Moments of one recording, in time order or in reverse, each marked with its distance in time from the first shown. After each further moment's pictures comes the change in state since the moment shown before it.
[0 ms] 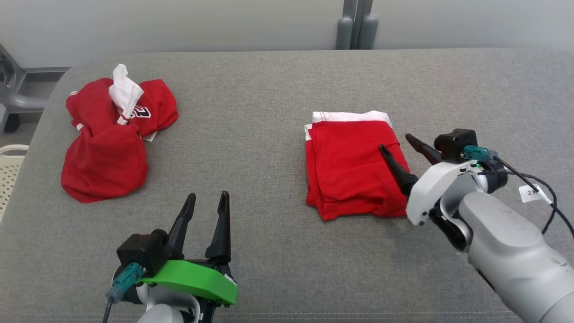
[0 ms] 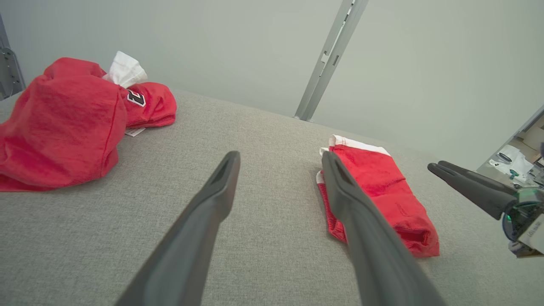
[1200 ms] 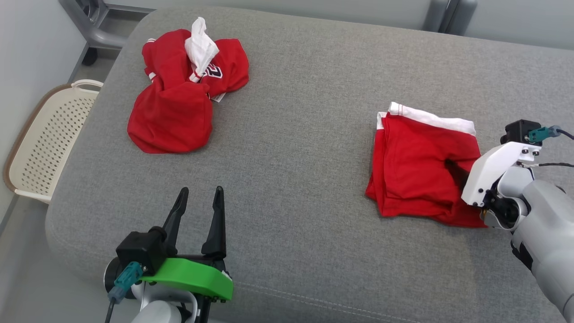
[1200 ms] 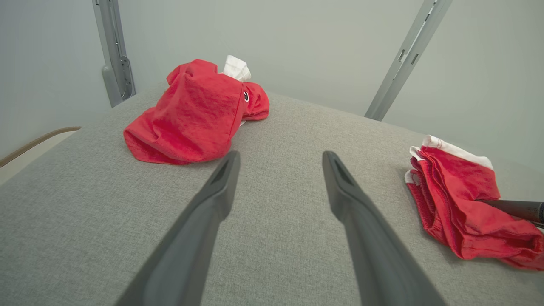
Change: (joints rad) left arm -0.010 -0.004 0.019 0.023 0.082 0.001 -0.012; right arm -0.063 -0.069 -0.182 0.258 0.239 0.000 0.426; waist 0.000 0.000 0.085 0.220
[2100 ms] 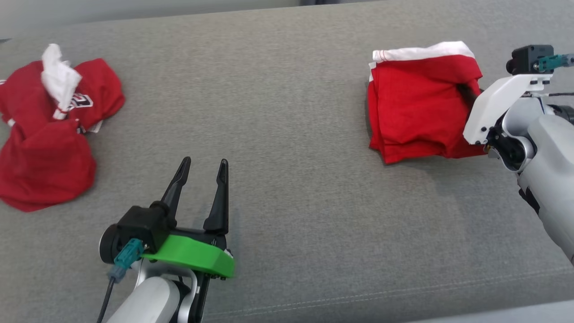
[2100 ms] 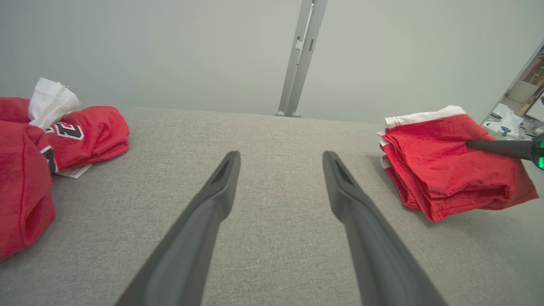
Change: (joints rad) left arm -0.088 0.023 -0.016 -0.036 0.053 -0.005 0.027; right arm -0.209 -0.023 0.078 -0.032 -0.066 0.000 -0.091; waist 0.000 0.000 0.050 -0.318
